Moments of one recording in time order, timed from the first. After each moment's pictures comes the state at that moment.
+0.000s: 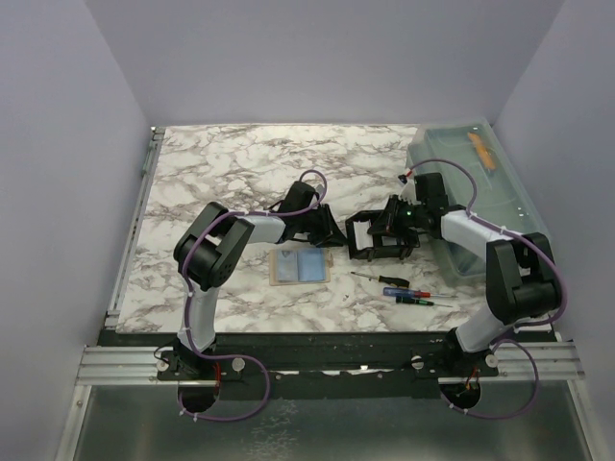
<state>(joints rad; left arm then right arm) -0.59 2.03 1.12 0.18 0.53 -0.93 0.21 1.61 0.89 -0.15 -0.56 0.47</state>
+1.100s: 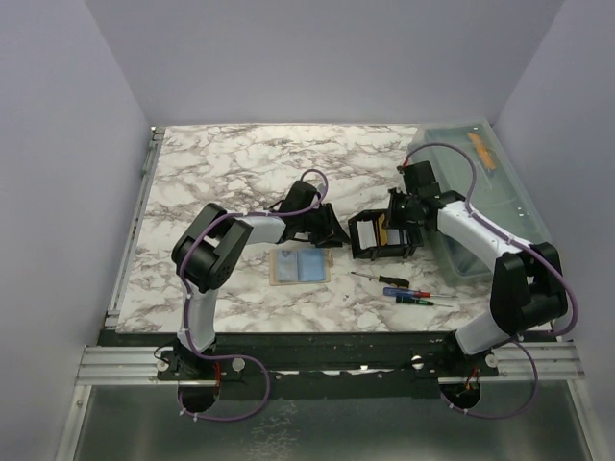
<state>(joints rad) -0.60 2.02 1.12 0.17 0.53 -0.92 0.31 1.56 1.05 -0.44 -0.10 0.36</state>
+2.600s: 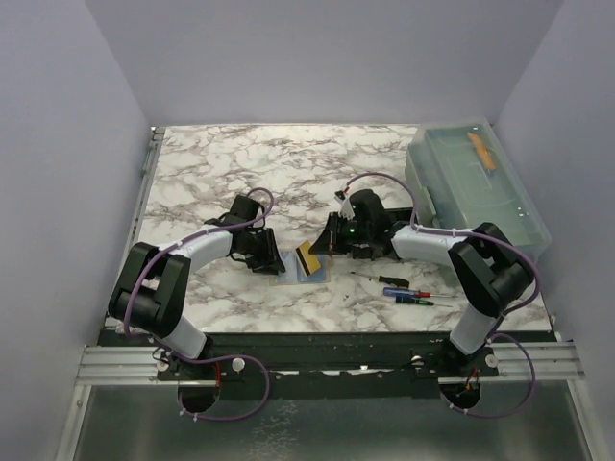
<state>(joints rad) -0.36 1.55 0.80 -0.40 0.42 -0.57 0.64 1.72 0.89 0.18 -0.51 0.76</state>
